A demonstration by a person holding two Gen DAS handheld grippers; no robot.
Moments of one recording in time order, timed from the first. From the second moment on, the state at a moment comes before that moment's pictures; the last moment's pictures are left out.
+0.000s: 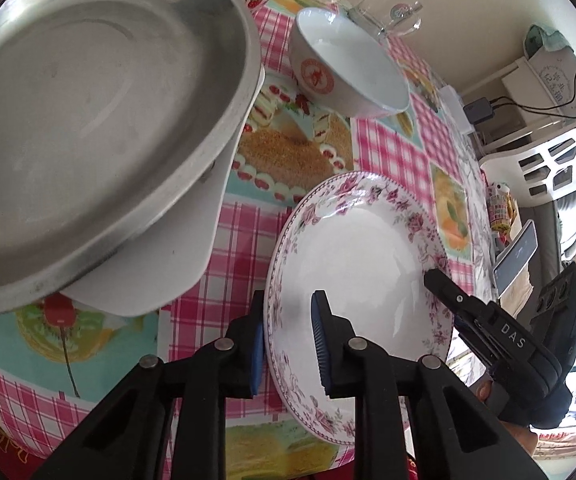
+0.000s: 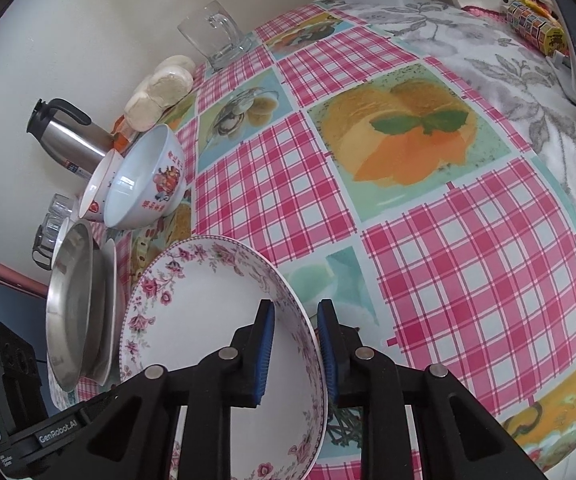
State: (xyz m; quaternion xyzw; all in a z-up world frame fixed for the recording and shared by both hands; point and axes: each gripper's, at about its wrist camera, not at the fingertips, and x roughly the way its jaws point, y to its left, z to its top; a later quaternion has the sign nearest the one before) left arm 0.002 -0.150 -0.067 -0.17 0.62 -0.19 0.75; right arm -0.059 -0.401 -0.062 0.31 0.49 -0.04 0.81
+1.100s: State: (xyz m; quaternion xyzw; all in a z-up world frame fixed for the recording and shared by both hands) left arm 0.022 -0.078 0.019 -0.25 0.48 -0.22 0.81; right arm -0.050 -0.352 0.021 0.27 0.38 0.00 0.88
